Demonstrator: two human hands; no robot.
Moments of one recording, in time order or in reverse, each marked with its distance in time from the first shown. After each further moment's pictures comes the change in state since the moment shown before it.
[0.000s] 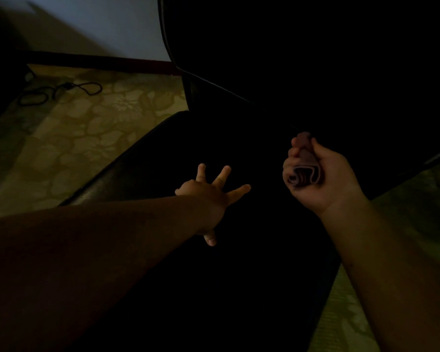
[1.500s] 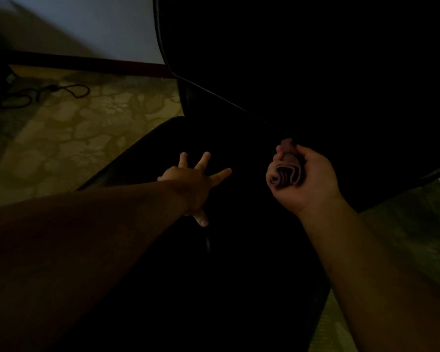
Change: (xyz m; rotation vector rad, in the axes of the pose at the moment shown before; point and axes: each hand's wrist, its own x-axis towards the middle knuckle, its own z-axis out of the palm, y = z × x) left_hand 0.020 -0.028 -0.022 -0.022 0.040 -0.160; right_hand 0.001 0.007 0.024 0.105 0.132 -0.042
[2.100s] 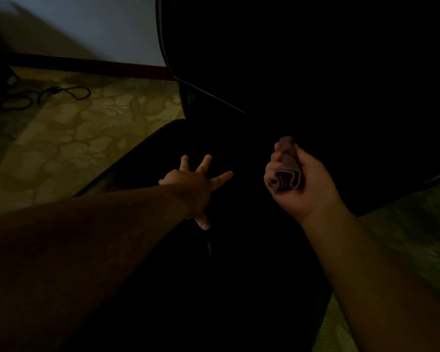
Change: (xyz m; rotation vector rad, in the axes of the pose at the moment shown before) left_hand 0.002 -0.002 0.002 -0.019 0.005 0.009; right_hand 0.008 0.004 -0.001 -0.033 -0.100 0.059
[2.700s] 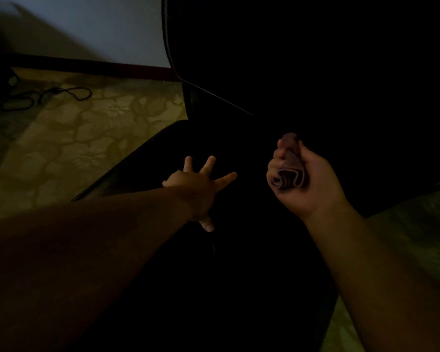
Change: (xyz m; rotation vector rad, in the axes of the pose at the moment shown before) left_hand -0.002 0.002 -0.002 0.008 0.003 -0.011; right_hand 0.002 0.001 0.007 -0.012 -0.004 -0.015
